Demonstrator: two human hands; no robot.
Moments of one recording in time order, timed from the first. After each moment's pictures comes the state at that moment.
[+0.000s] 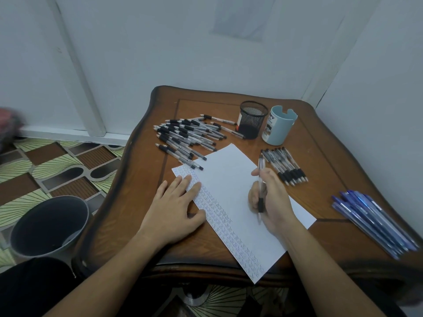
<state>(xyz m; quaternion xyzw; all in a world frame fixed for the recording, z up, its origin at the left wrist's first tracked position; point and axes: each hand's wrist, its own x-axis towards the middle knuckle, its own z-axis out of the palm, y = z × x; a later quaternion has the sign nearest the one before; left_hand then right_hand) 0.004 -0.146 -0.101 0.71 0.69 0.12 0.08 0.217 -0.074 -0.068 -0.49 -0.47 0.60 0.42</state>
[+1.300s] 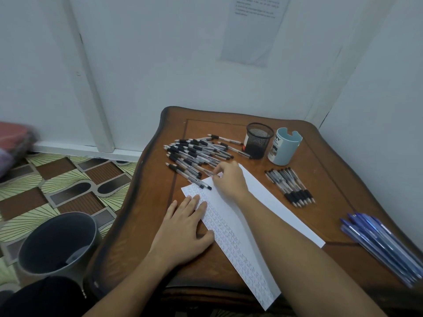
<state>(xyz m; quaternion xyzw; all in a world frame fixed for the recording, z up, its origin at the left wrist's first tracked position) 0.002 -0.148 -0.095 0.71 0.69 0.12 0.08 0.110 0.012 -0.074 -0.57 -0.75 0.24 0.23</state>
